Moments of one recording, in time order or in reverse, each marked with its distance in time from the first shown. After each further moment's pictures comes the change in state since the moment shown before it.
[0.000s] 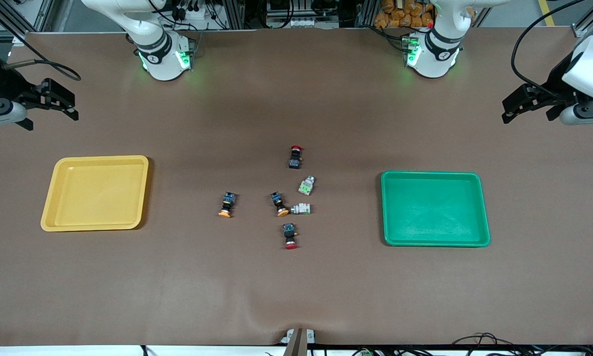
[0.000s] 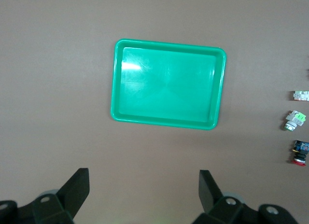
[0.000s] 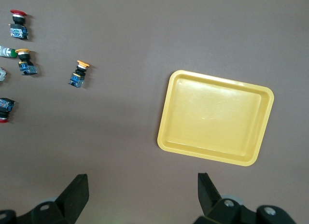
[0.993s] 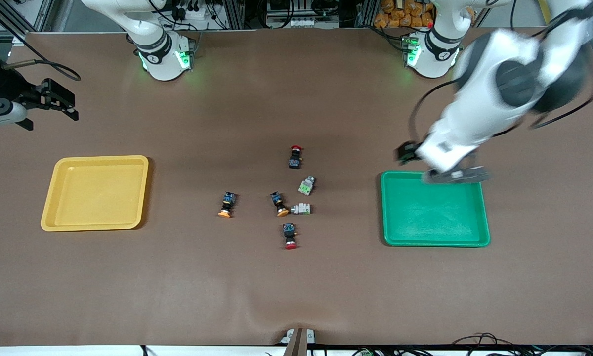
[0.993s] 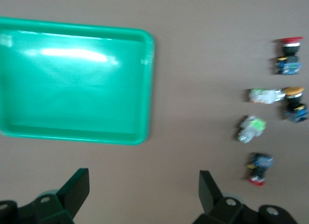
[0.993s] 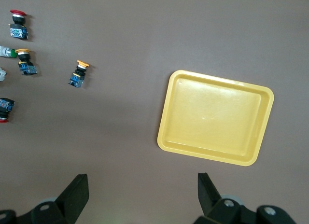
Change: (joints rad) left arm -0.107 0.366 -0.264 -0.026 0.009 0.325 -0.372; right arm 0.000 0.000 0.000 0.000 0.000 0.000 0.000
